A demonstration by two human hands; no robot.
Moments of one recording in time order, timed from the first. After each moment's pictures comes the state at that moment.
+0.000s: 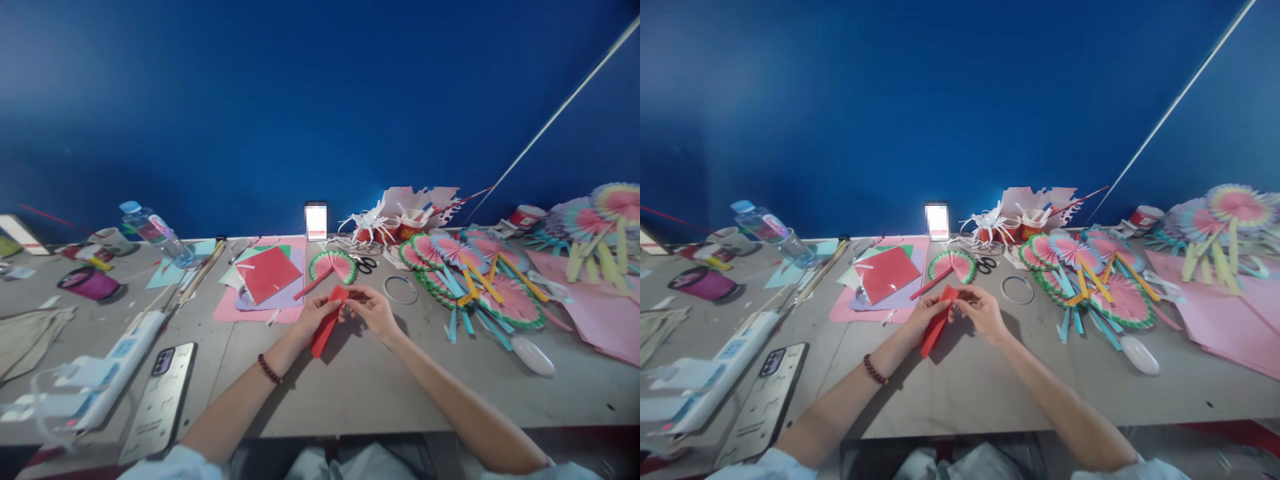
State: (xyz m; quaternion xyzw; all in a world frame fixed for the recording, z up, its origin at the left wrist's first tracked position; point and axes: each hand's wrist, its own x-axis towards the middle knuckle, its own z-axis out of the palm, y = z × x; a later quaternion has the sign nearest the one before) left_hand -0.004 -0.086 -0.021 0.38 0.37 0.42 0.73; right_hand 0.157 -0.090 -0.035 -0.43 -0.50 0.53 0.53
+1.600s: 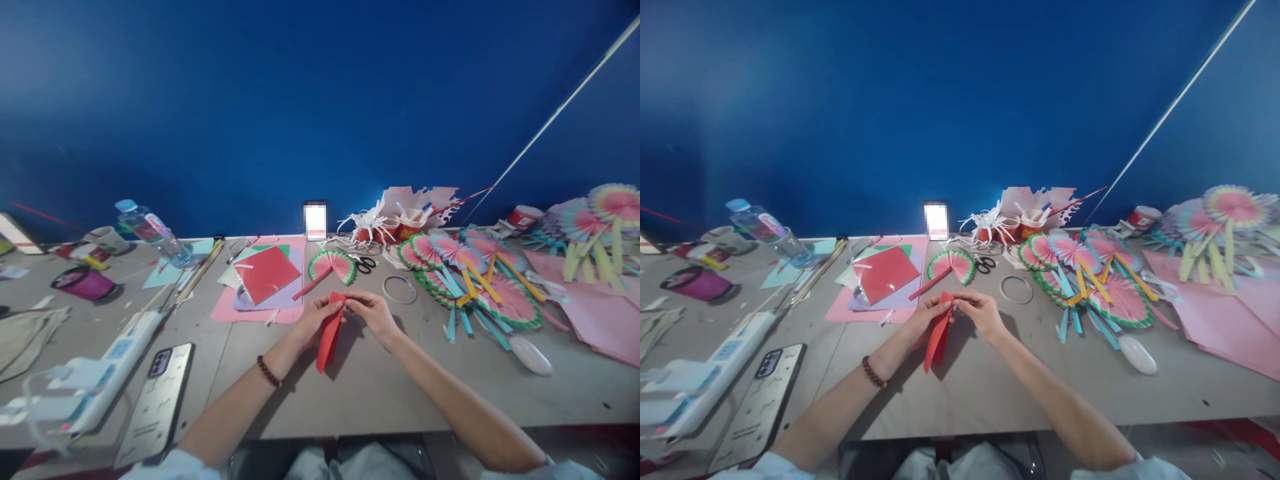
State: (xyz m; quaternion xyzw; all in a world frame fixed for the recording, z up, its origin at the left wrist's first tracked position) left_hand -0.003 -0.093 -0.015 0.37 0.37 0.42 0.75; right_hand 0.154 -0.090 -0.033 -0.43 -0.44 0.58 0.54
